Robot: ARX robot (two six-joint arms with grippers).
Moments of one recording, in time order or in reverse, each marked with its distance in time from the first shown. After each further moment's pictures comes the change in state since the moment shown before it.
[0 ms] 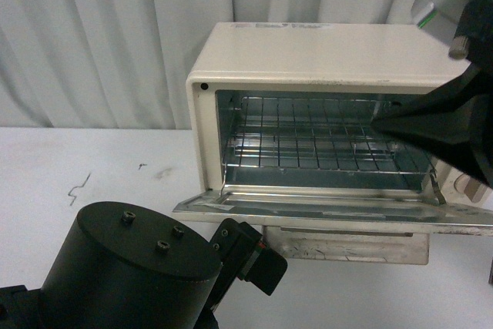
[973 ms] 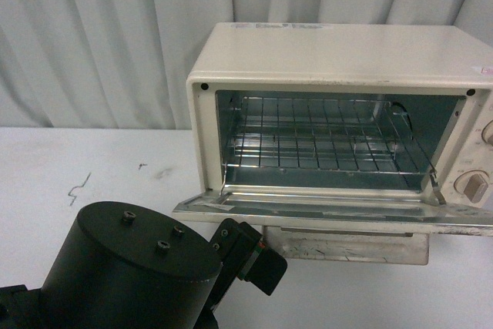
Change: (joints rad) left arm 0.000 0.000 0.000 0.000 0.000 0.000; right arm -0.163 -0.283 -0.192 0.432 0.507 0.540
